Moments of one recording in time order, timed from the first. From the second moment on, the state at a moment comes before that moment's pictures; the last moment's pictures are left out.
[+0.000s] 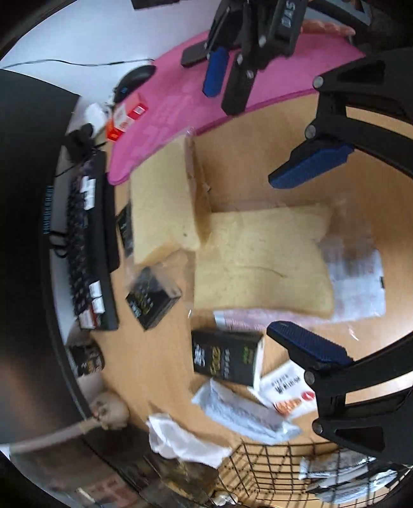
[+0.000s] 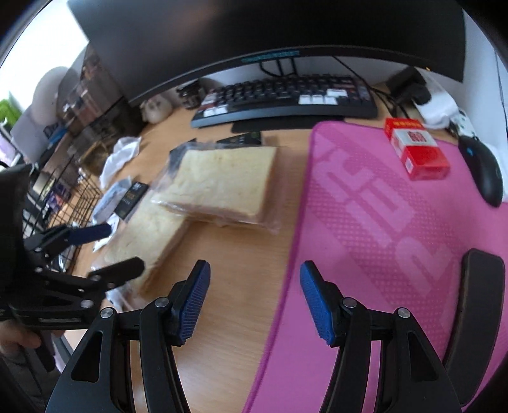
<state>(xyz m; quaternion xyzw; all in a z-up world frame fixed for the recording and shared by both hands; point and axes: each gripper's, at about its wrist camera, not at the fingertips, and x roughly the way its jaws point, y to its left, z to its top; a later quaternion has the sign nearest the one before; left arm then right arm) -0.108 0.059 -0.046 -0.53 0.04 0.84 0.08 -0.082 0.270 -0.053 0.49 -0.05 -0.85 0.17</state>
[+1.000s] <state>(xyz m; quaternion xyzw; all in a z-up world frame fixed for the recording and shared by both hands) -0.132 0.041 -0.057 -0.52 0.04 0.85 0.08 -0.111 0.264 -0.048 0.49 -0.03 -0.86 0.14</state>
